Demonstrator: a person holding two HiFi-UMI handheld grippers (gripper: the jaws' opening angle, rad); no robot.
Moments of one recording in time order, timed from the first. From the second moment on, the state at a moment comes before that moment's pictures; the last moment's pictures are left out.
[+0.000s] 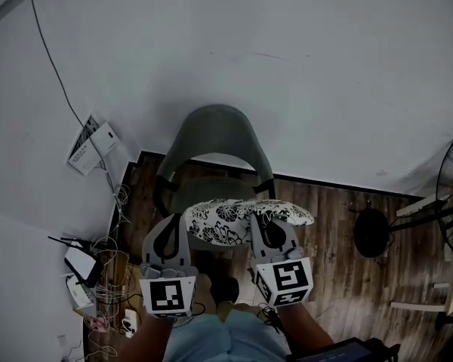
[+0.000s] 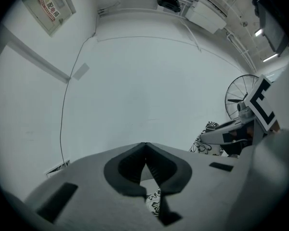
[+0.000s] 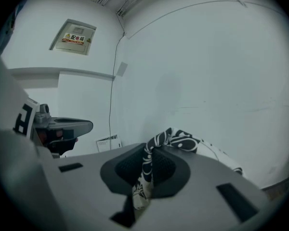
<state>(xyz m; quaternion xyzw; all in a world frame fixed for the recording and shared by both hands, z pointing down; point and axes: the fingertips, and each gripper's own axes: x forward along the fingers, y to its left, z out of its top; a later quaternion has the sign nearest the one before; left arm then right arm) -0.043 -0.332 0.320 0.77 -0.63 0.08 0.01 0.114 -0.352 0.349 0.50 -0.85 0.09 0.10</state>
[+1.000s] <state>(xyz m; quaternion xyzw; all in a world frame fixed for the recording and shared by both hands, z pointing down) -0.143 -0.519 0.368 0.77 -0.63 0.10 0.05 0.018 -0.545 0.423 0.51 -0.84 0.20 0.03</state>
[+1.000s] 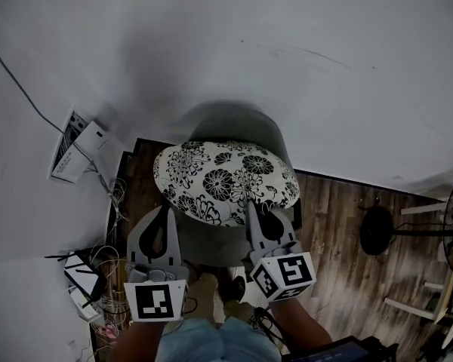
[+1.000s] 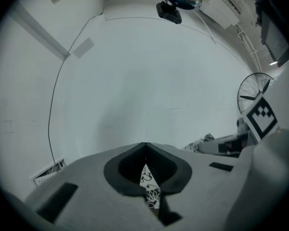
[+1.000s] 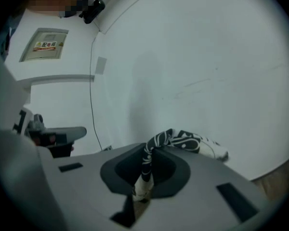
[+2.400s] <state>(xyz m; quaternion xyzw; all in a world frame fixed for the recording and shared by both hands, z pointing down) -0.059 -0.461 0.501 0.82 -0.54 0.15 0.10 0.118 -0.336 0.846 0.55 -0.61 0.53 0.20</state>
